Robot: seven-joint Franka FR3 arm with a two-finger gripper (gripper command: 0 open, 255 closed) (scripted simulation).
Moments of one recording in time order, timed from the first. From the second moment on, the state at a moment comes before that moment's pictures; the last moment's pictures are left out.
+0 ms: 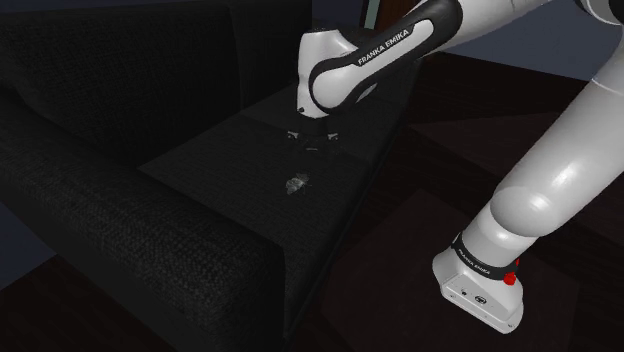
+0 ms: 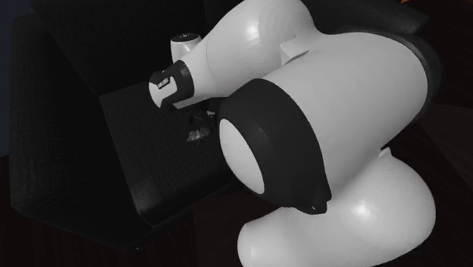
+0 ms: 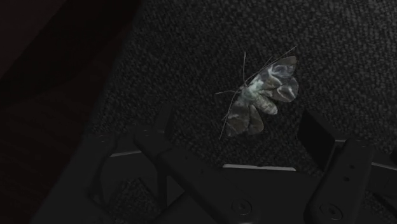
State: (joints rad) arm -0.09 -0.03 0.42 -2.35 0.06 2.27 1.02
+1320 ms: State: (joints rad) arm -0.07 0.21 0.40 -2.29 -0.10 2.45 1.23
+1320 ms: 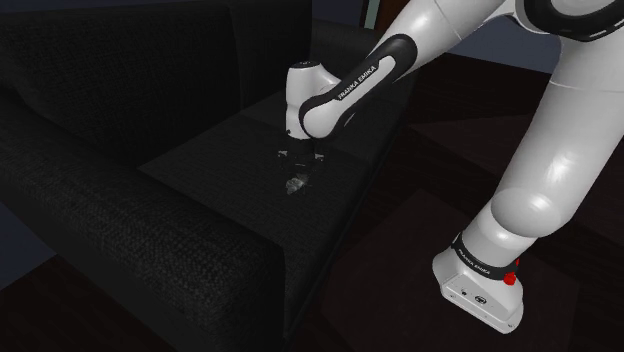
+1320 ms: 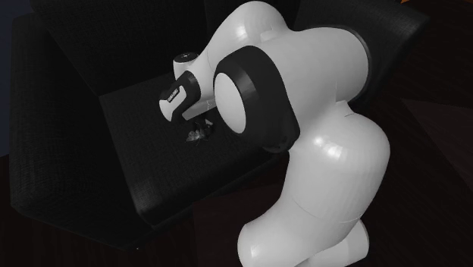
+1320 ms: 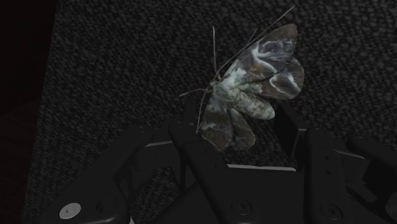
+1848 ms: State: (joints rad) arm -0.08 0.15 0.41 -2.28 -0.06 2.38 1.20
